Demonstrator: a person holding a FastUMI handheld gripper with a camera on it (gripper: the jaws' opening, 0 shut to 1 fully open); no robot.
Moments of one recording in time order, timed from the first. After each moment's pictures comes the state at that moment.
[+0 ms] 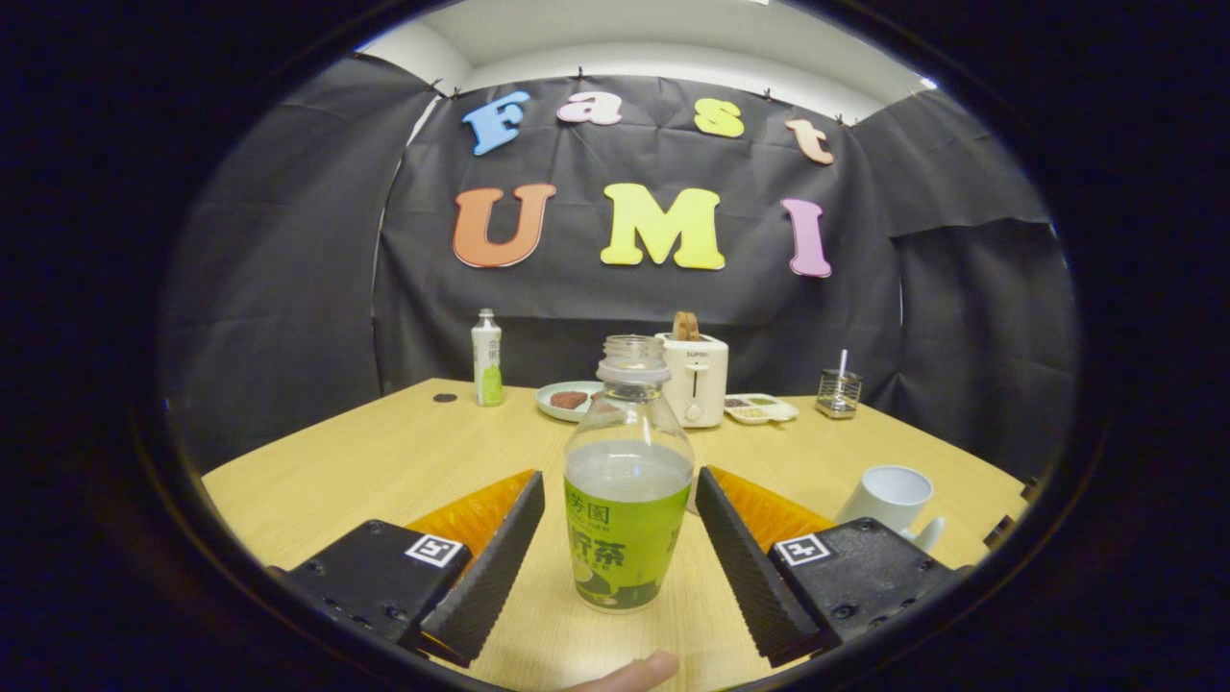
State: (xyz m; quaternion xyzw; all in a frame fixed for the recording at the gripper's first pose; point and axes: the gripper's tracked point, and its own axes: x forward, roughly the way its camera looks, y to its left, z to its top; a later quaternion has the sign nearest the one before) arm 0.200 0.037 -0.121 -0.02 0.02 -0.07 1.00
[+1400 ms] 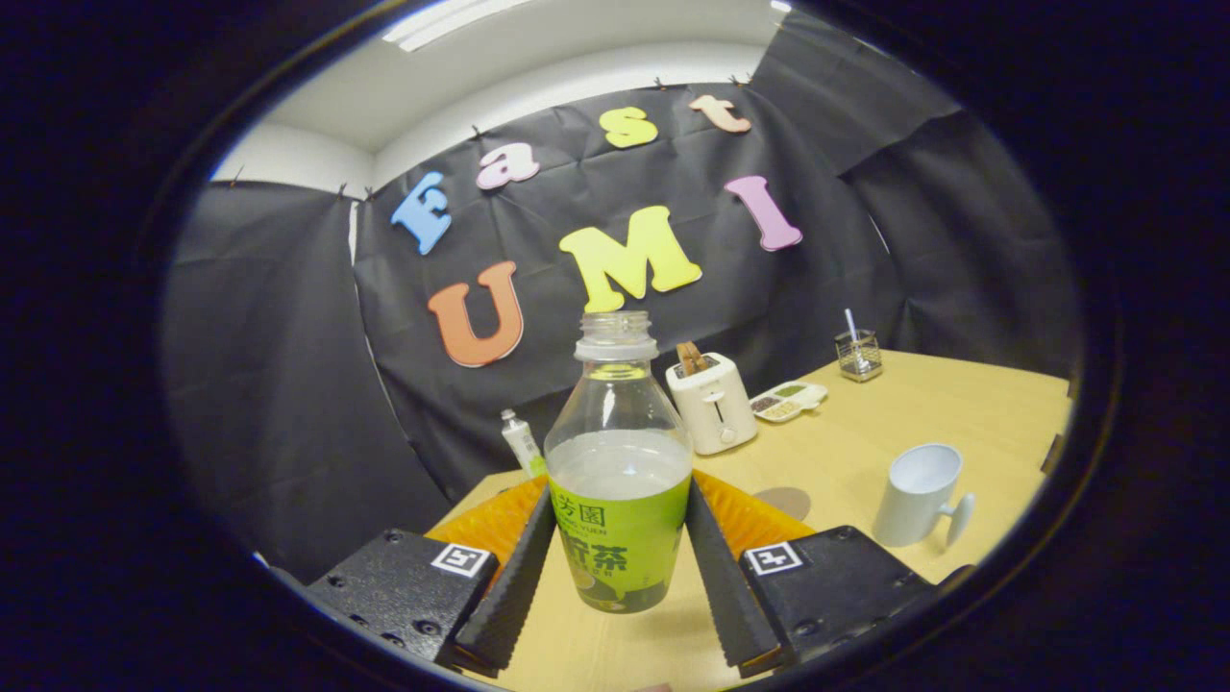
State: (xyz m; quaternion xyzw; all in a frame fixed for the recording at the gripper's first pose) arm 0.172 0.043 -0.025 0.22 -0.02 0.00 0.98
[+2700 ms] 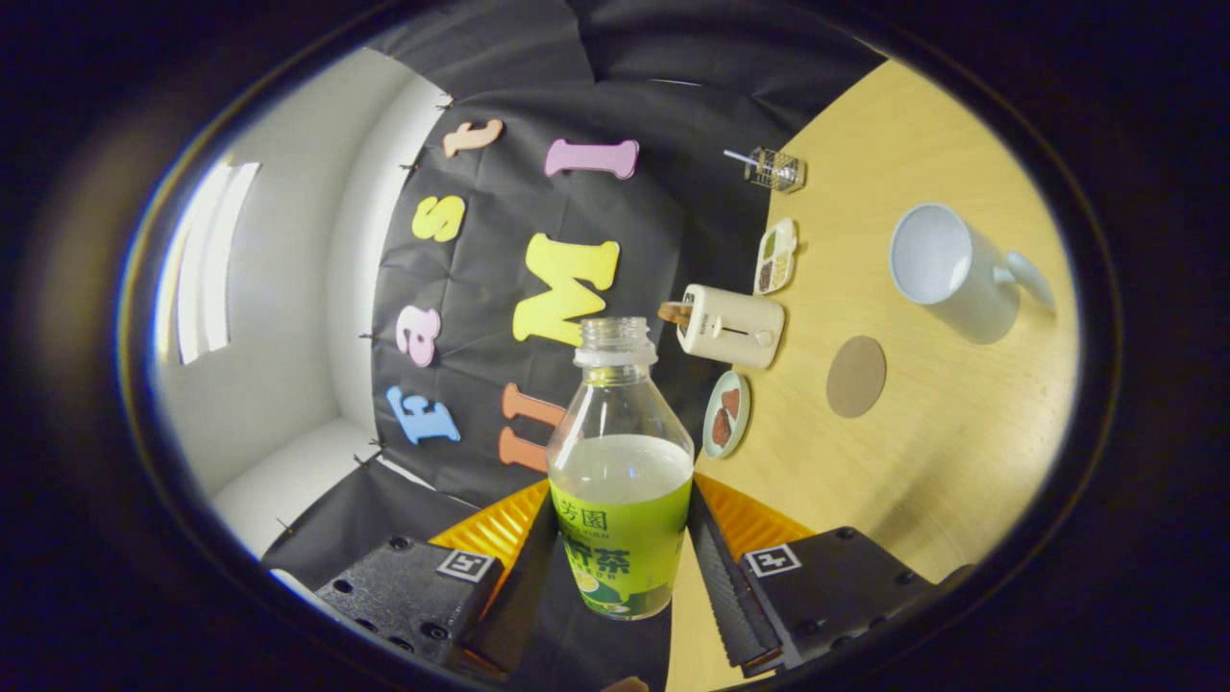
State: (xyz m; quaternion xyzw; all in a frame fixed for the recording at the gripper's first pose) arm 0.156 -0.002 -0.008 0.62 -0.03 0.15 0.77
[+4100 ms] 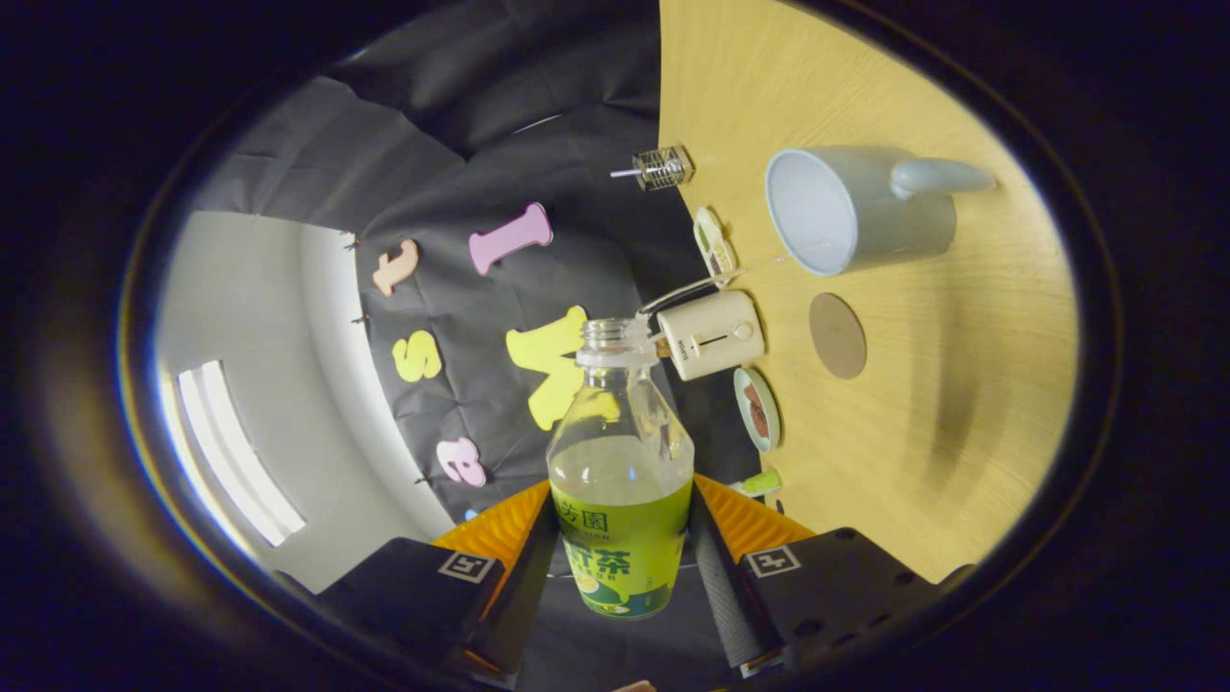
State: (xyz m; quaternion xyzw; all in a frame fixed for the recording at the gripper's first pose) arm 0.152 -0.064 -0.008 0.78 -0.08 0.18 0.60
